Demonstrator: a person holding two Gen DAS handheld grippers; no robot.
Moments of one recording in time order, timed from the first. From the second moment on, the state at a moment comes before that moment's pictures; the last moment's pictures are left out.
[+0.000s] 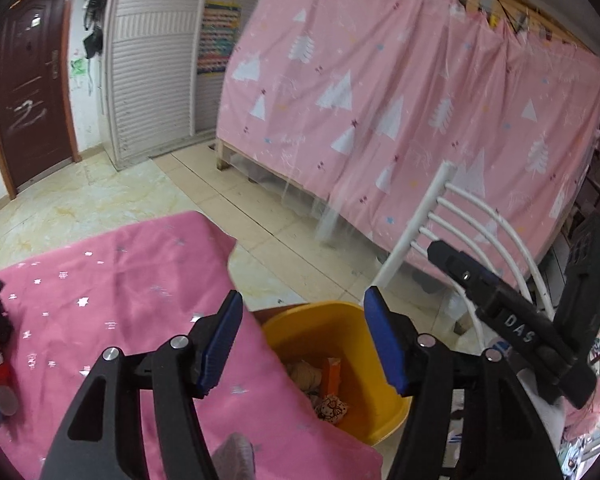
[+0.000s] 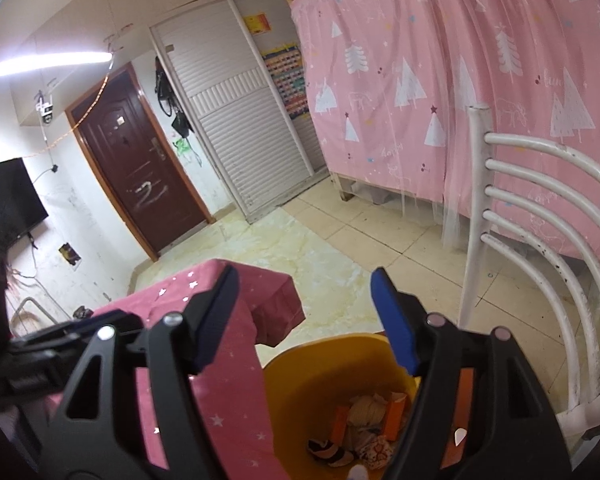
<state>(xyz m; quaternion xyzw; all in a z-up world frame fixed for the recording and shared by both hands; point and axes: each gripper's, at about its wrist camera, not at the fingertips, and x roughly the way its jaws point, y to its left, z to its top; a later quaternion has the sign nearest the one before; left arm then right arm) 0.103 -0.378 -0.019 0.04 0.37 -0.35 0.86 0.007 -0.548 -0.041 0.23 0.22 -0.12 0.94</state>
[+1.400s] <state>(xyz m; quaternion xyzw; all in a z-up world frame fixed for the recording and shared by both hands) 0.174 -0.061 -0.032 -0.03 0.39 -0.13 0.91 0.123 -0.270 -0.031 0.09 0.32 0.11 0.94</state>
